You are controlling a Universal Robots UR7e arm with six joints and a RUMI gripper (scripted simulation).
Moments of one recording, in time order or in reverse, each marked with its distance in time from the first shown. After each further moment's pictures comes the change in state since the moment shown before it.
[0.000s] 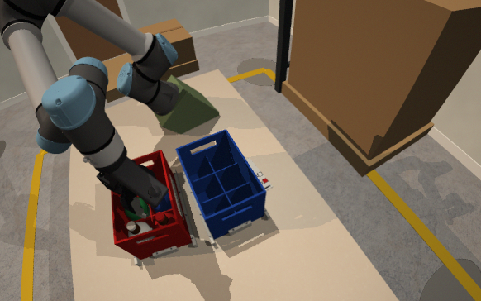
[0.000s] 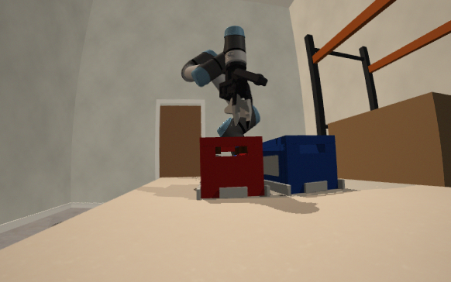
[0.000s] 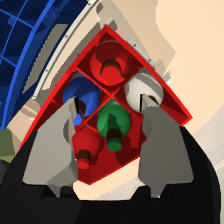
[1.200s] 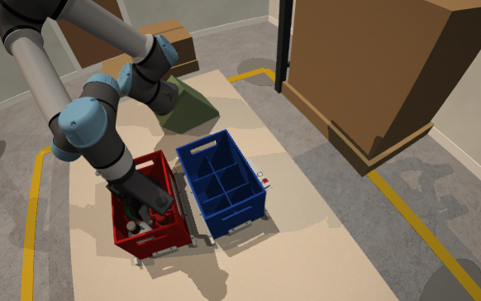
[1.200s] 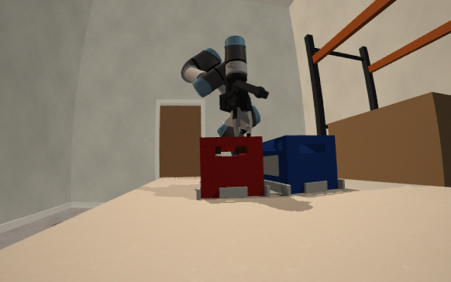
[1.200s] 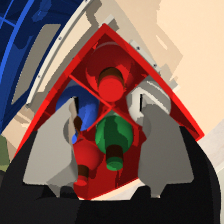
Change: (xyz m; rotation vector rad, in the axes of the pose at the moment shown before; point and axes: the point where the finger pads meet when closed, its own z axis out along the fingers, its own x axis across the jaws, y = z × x) arm 0.000 0.000 0.043 0.000 0.000 0.000
